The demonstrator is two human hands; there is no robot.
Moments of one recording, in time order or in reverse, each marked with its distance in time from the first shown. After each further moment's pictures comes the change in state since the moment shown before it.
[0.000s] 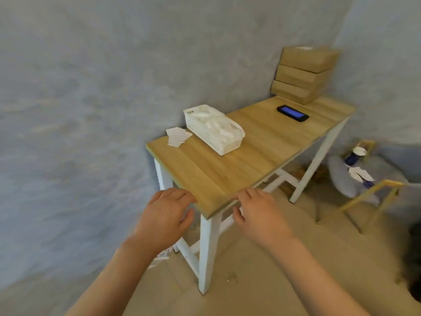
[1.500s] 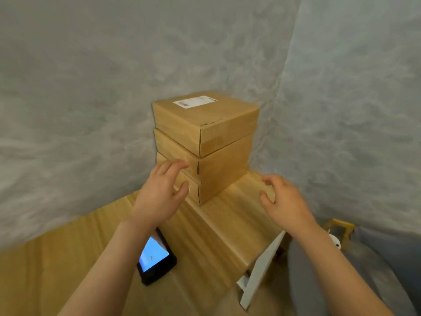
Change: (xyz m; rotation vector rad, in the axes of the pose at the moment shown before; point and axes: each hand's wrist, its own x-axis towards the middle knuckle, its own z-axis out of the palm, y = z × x) left_hand 0.828 0.277 0.293 -0.218 0.214 -0.032; right_hand 0.451 0.824 -0.079 0.294 0.170 0.269
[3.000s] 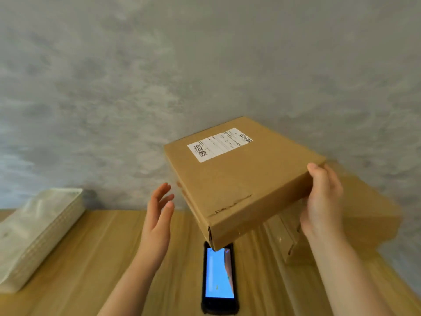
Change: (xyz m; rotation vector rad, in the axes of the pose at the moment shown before) left_hand -0.099 -0.044 -0.070 -0.564 0.824 -0.626; right_hand 0.128 -0.180 0.046 1.527 -0.071 -0.069
